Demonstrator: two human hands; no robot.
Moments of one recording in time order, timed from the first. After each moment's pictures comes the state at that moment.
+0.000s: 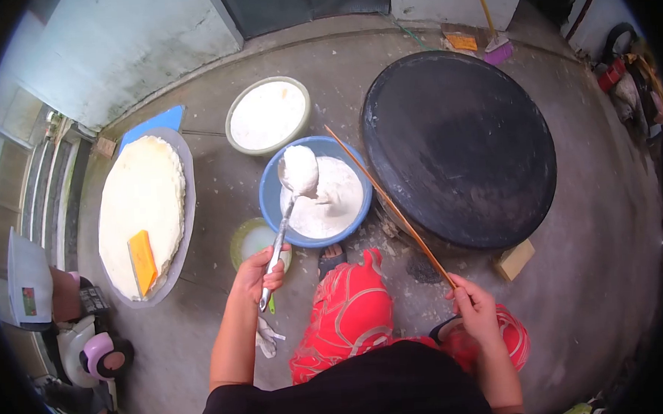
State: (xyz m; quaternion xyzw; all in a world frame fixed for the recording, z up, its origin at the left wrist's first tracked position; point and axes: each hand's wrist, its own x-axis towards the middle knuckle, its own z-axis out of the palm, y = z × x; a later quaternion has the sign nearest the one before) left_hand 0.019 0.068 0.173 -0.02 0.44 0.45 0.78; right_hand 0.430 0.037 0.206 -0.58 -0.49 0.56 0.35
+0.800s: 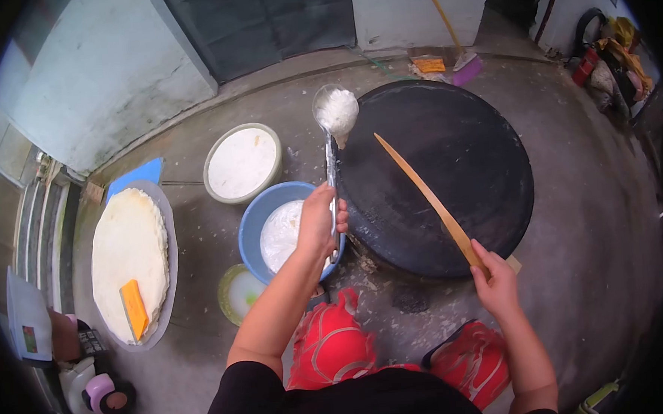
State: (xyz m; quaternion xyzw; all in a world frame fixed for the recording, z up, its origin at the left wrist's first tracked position) left_hand 0.197 0.248 0.226 0.21 0.47 0.51 0.69; right_hand 0.491 0.122 0.230 -0.63 -0.68 0.19 0.33
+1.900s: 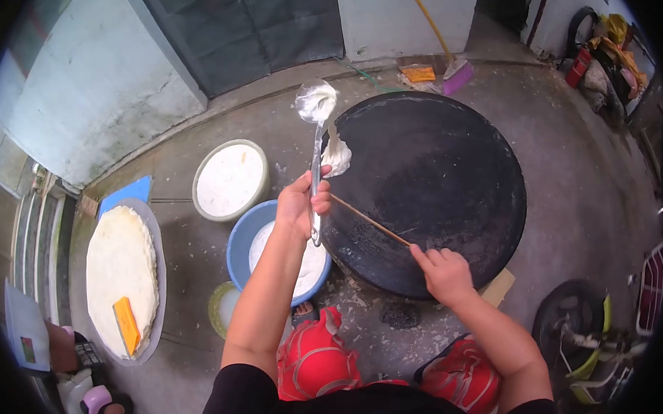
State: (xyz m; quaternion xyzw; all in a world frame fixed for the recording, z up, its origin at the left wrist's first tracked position) left_hand 0.192 0.316 0.221 0.12 0.36 0.51 0.77; right_hand 0.471 0.188 0.176 -0.50 -0.84 -0.06 0.19
